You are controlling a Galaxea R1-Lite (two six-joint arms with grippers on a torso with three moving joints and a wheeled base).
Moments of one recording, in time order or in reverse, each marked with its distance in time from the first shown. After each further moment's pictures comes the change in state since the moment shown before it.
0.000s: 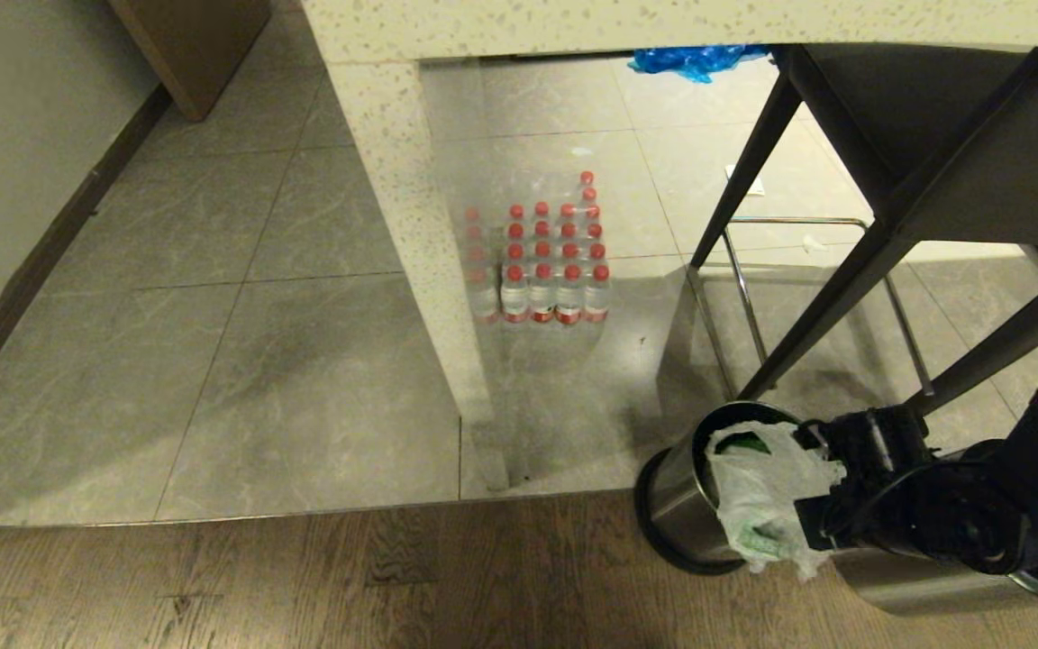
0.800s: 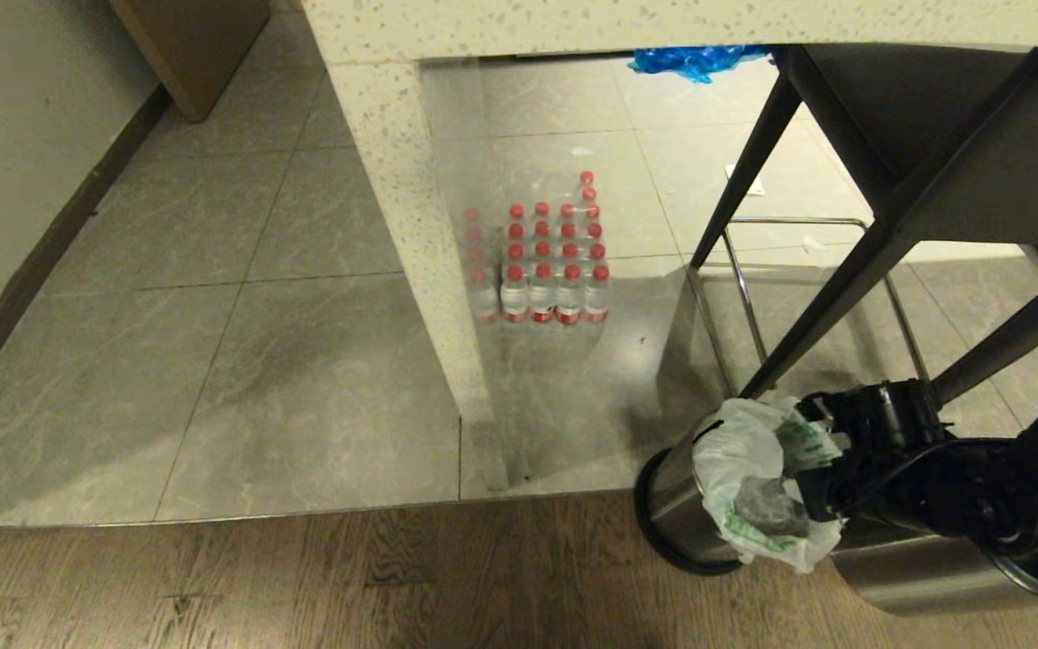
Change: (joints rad) left arm 0.000 0.000 0.000 0.000 0.000 0.000; right arm 0.000 -0.087 -0.041 0.045 0.018 -0.022
